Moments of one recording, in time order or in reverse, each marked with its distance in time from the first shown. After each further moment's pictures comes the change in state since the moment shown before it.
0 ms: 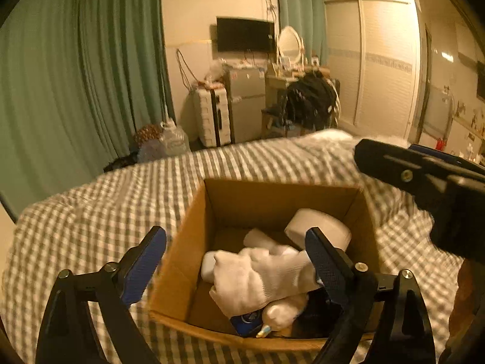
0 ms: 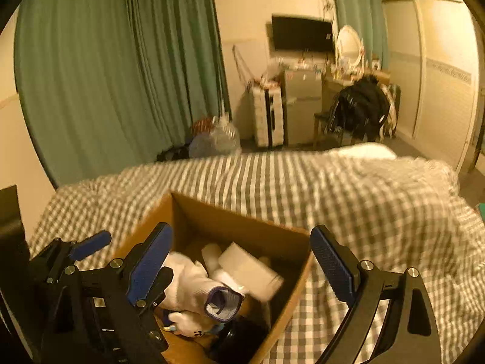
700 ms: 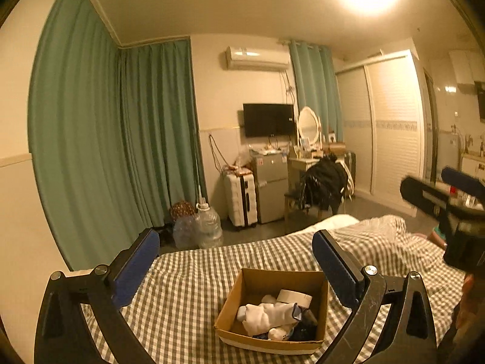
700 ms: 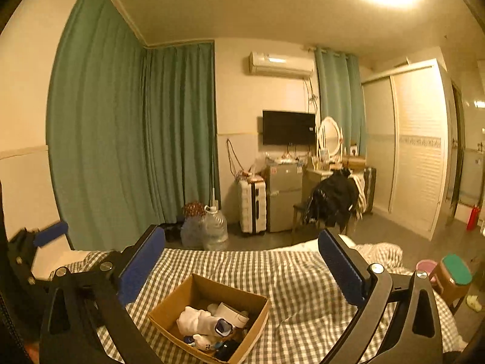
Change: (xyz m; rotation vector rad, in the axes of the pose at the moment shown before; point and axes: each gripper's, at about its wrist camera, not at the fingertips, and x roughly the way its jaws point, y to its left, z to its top) left arm -0.226 -0.002 0.056 -0.020 -0.369 0.133; right arm -0.241 0.030 0.050 -0.075 -0.401 -0.075
